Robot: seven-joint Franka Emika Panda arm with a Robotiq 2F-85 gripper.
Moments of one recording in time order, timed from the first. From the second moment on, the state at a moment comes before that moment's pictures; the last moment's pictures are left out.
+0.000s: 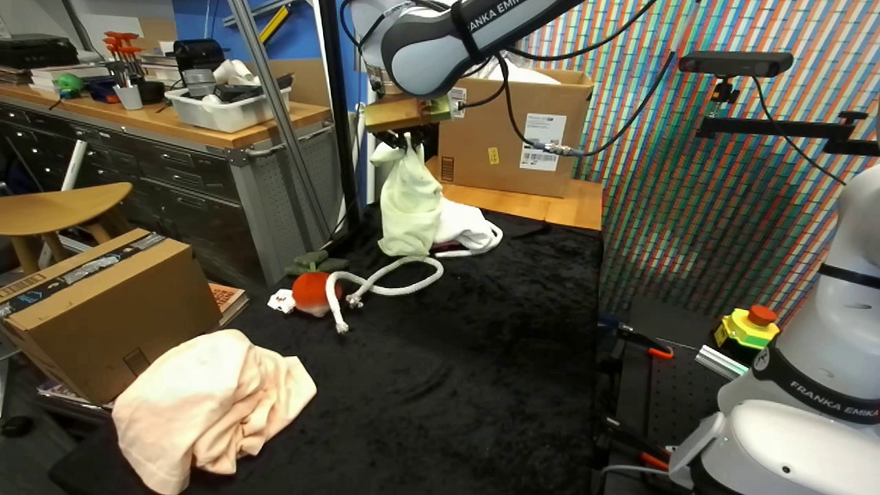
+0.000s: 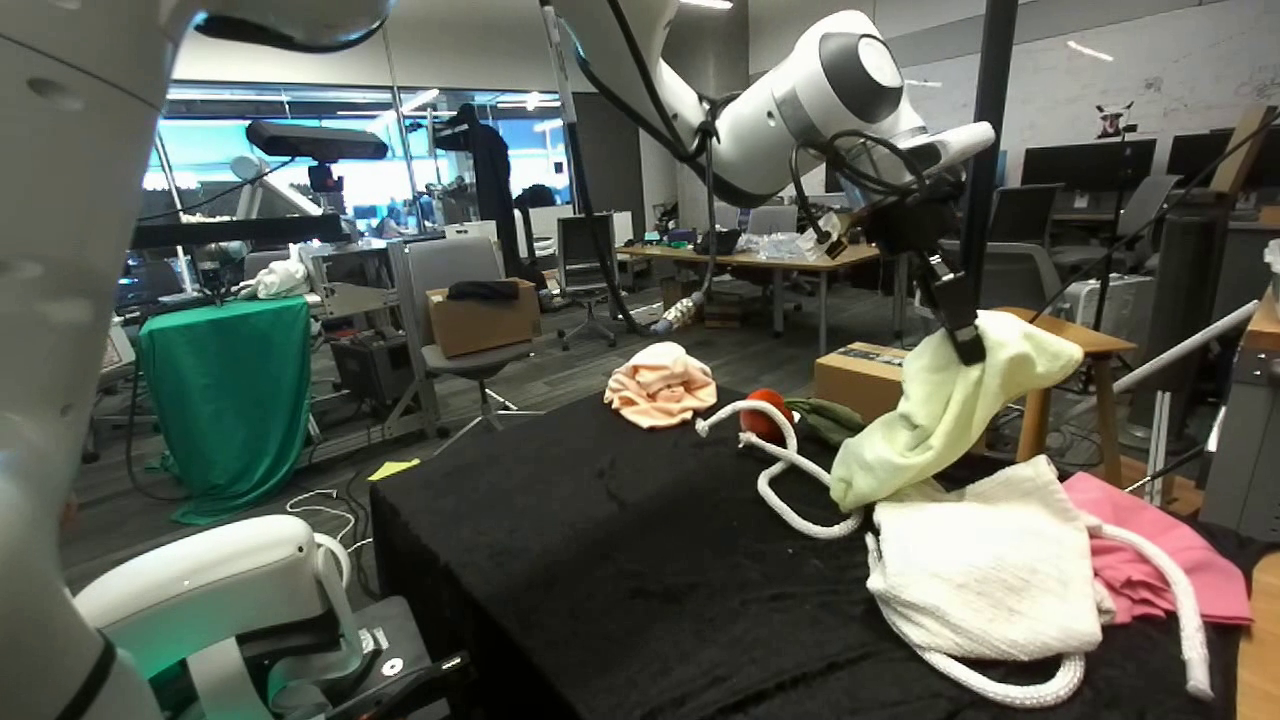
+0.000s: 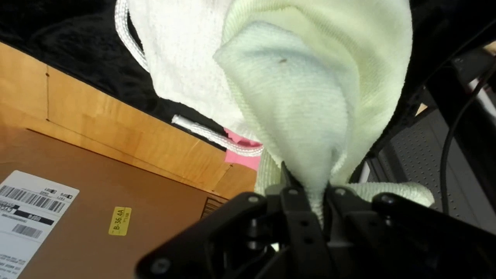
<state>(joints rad) 0.13 0.44 -0.12 -1.56 -0.48 2.09 1.14</state>
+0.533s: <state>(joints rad) 0.08 0.53 -0.15 -1.44 -0.40 2.05 1.20</state>
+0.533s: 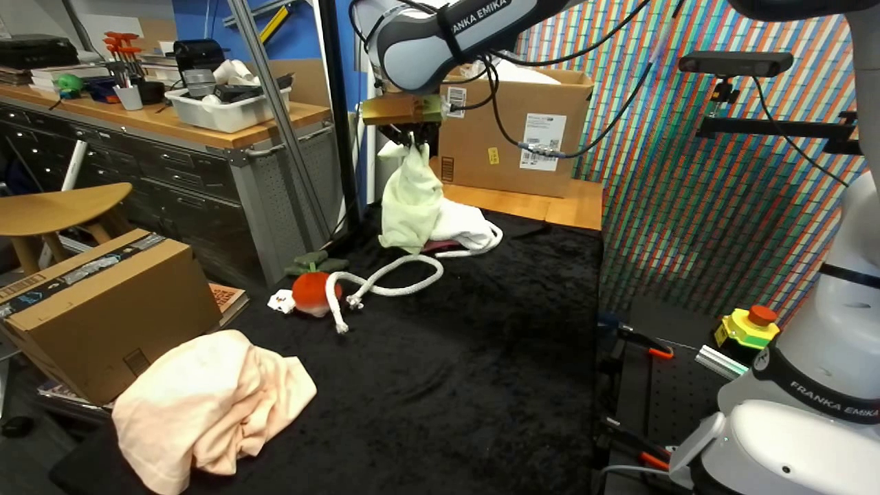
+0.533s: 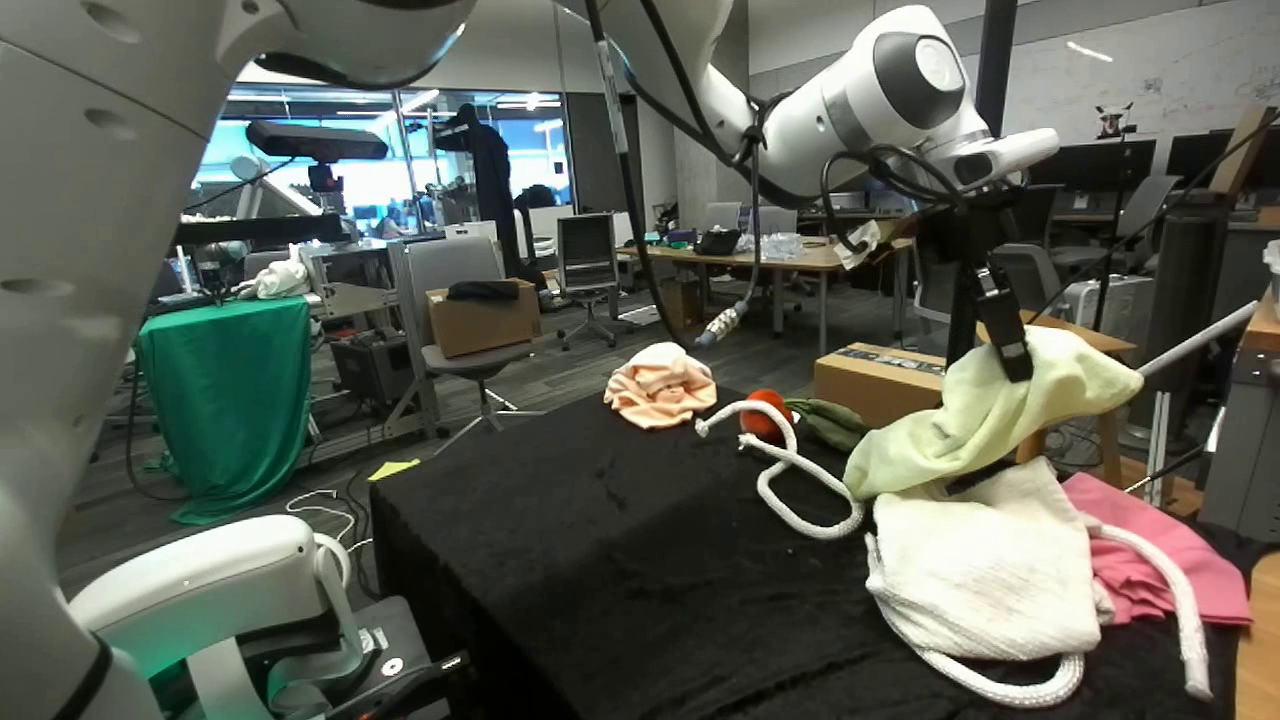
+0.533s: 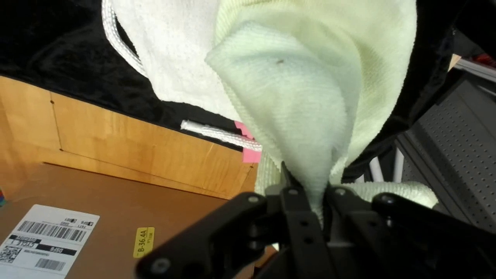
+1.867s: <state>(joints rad) 0.26 0.39 -0.01 -1.84 -0.47 2.09 1.07</state>
